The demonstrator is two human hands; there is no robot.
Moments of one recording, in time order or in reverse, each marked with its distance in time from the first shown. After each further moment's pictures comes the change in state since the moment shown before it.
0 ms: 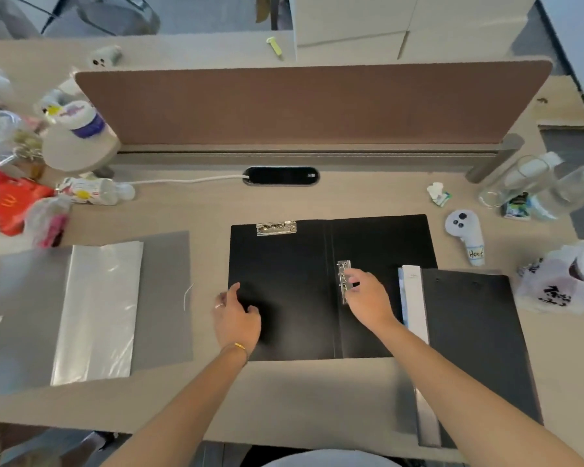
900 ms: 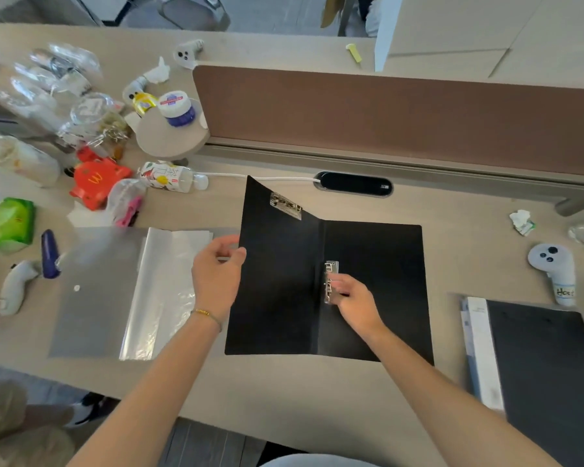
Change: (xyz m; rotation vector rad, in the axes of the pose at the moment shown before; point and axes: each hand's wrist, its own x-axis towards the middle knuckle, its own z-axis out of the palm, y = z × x) left_hand 0.033 0.031 -0.194 -0.401 0.191 0.107; right_hand 0.000 -0.109 0.113 0.314 -0.189 -0.036
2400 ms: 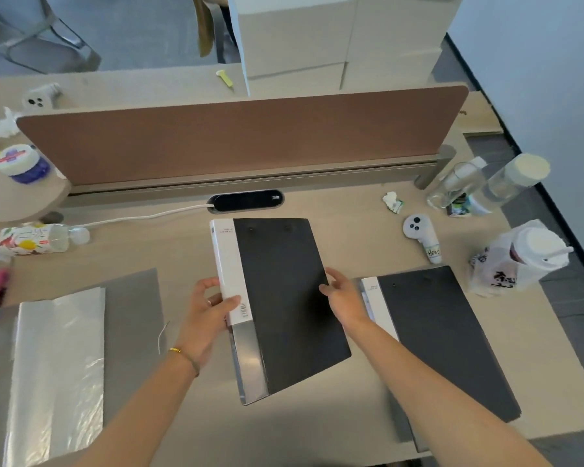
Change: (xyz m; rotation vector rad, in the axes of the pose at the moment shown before) left_hand -0.047 0.003 0.117 -0.322 -0.579 -0.208; right_hand -0.050 0.009 -0.140 0.276 0.273 0.261
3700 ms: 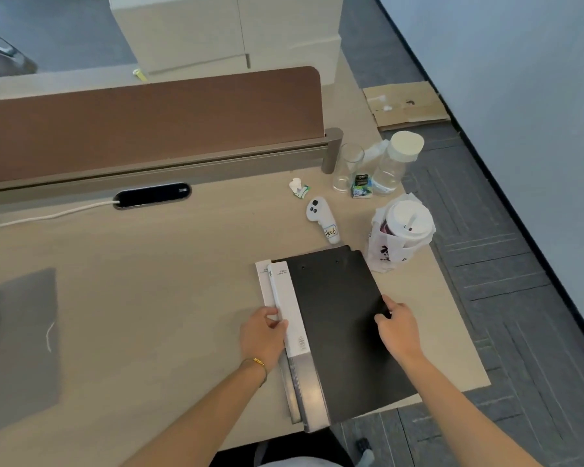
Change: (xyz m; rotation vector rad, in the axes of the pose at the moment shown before) left_hand -0.063 -0.147 0.286 0.517 0.044 0.005; right_hand 0.004 0.197 -0.293 -0.266 0.305 -0.008
